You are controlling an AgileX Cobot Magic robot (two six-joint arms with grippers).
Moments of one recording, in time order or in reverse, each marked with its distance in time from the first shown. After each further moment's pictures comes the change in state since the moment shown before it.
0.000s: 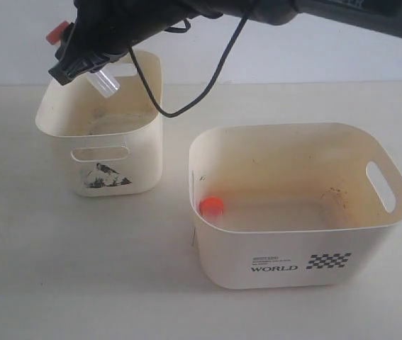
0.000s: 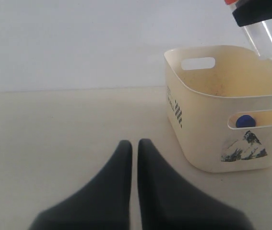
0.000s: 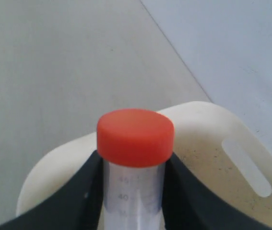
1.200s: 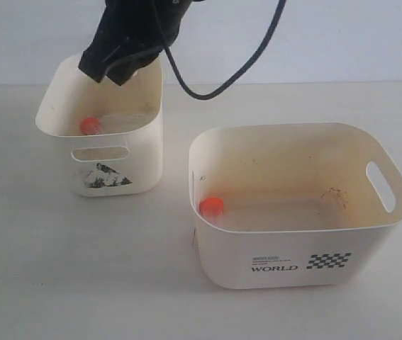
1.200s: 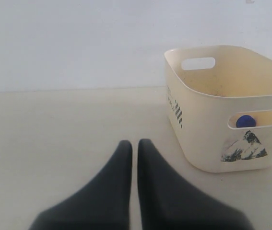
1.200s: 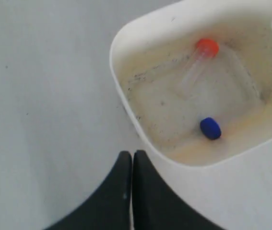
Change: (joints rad) left arm 0.000 0.000 0.000 0.000 0.000 0.000; right arm 0.025 -0.202 -0.011 -0.357 0.574 0.398
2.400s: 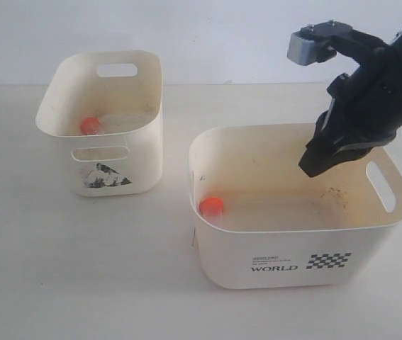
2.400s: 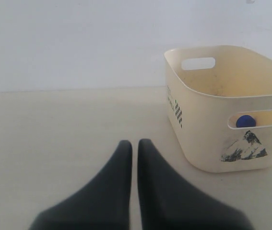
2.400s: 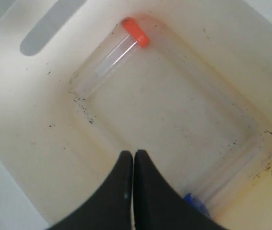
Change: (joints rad) left arm 0.000 0.000 0.000 0.000 0.000 0.000; right arm -0.462 -0.427 0.839 0.202 -0.046 -0.176
